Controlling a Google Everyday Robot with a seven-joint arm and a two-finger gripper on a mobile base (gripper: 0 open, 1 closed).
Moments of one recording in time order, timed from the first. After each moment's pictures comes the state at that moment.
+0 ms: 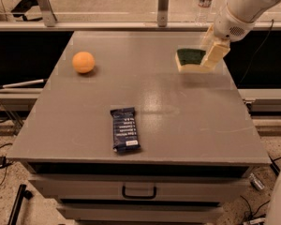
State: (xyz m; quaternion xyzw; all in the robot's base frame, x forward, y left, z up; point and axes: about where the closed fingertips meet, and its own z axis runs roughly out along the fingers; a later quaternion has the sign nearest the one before) arm 0.659 -0.205 0.910 -0.66 0.72 -0.02 0.21
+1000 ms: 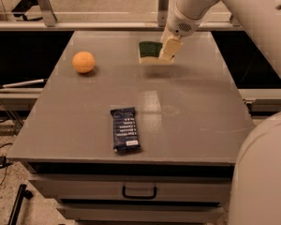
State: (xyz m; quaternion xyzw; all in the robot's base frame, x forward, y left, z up) arm 0.704 -0.087 0.908 -0.66 0.71 -0.02 0.24
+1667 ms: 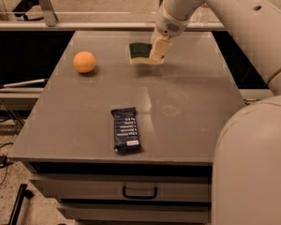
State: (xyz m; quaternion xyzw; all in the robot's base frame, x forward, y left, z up) arm 0.717 -0.058 0.898 -0.67 0.70 0.00 0.24
